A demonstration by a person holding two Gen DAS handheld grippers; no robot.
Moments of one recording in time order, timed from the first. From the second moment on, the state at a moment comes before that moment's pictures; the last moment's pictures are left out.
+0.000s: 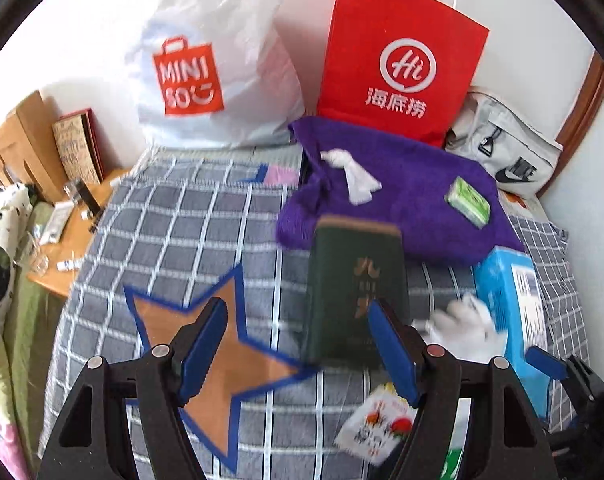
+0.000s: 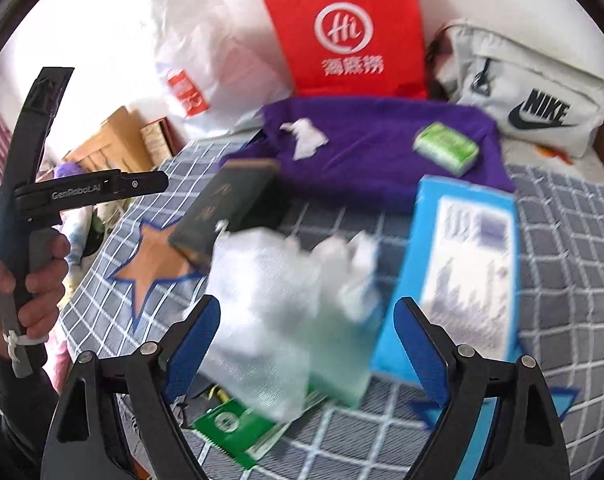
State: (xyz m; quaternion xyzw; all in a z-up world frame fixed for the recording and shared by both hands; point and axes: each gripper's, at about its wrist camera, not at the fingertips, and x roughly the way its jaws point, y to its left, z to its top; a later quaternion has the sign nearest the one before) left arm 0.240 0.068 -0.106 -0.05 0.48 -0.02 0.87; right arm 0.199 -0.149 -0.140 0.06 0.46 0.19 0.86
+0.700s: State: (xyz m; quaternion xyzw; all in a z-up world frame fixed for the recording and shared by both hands) left arm 0.207 0.074 -0.133 -0.07 0.50 -0.03 0.86; right arm 0.181 -0.144 -0.135 0.06 0.45 0.23 0.86
